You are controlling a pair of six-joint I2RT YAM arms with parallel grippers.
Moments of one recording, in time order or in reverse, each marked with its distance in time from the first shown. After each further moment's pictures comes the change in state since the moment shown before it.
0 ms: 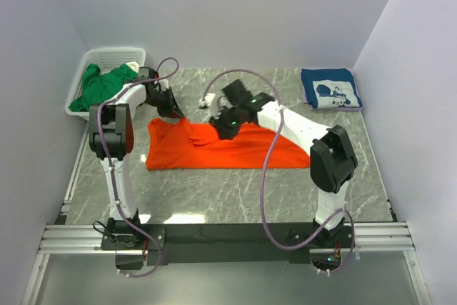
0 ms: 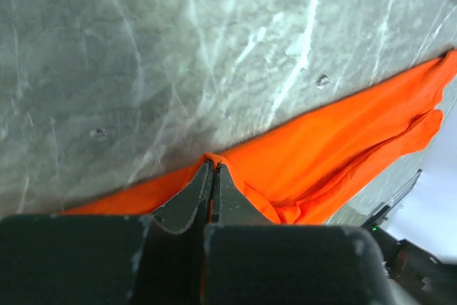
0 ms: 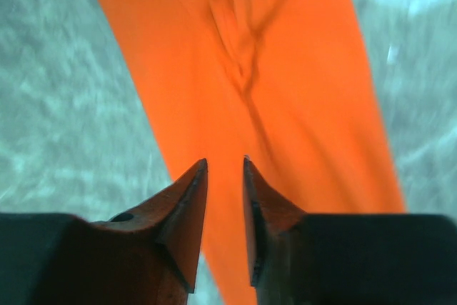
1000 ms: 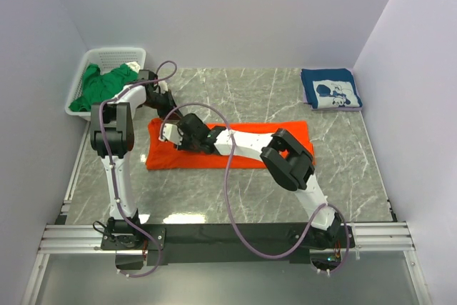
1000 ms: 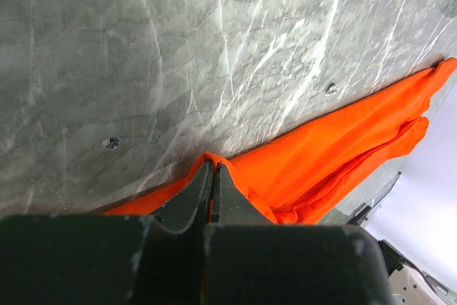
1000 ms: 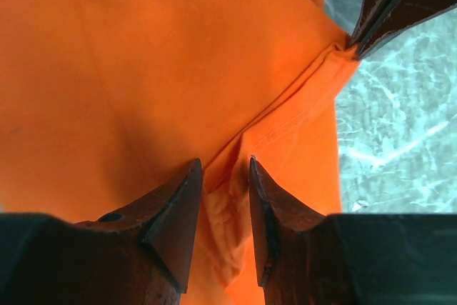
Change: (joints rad) left arm 0.012 0.058 0.013 0.002 0.025 -0.059; right arm 0.315 0.313 0.048 0.475 0.467 -0.161
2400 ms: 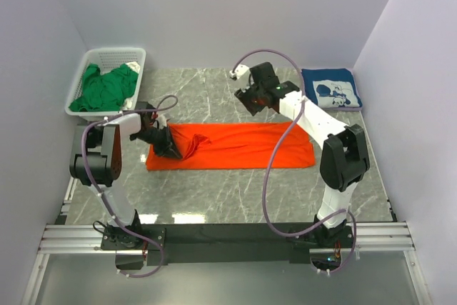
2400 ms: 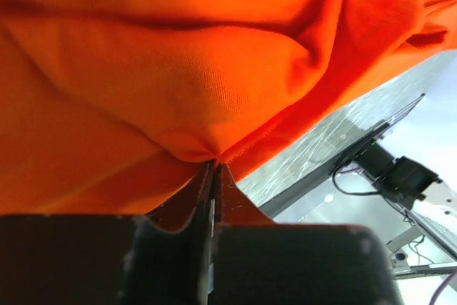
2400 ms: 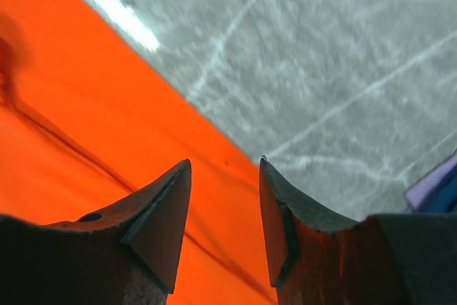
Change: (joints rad) left arm -0.023 -0.412 -0.608 -0.040 0.023 0.039; right arm -0.461 -0.361 -0.051 -0.308 -0.096 0.206
